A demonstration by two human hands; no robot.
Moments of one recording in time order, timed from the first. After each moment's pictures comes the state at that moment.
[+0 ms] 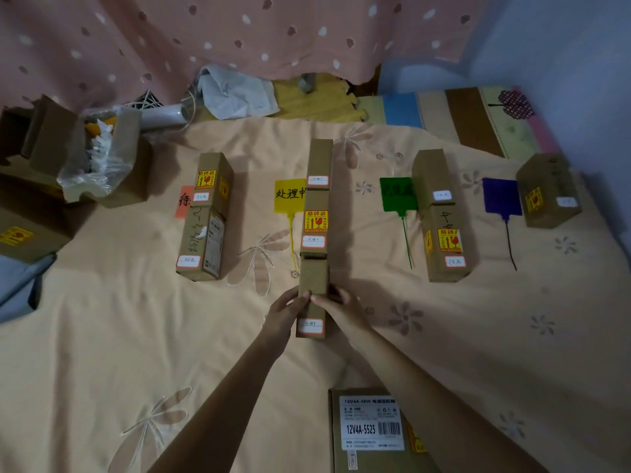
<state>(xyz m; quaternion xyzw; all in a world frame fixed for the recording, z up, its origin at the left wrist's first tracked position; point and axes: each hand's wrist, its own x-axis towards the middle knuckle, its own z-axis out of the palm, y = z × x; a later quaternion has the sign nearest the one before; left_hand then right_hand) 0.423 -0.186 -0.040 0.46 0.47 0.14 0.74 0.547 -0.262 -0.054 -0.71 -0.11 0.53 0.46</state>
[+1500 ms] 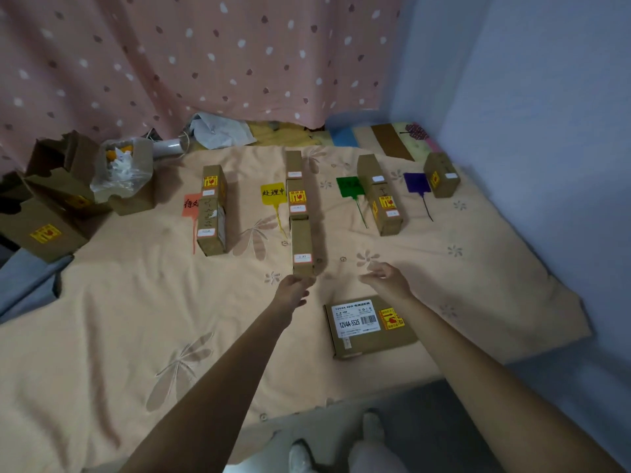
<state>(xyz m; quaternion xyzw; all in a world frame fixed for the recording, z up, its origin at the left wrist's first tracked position) 0.350 -0.290 0.050 0.53 0.48 0.06 0.70 0.511 -0.443 0.055 -0.84 -0.15 0.32 0.40</state>
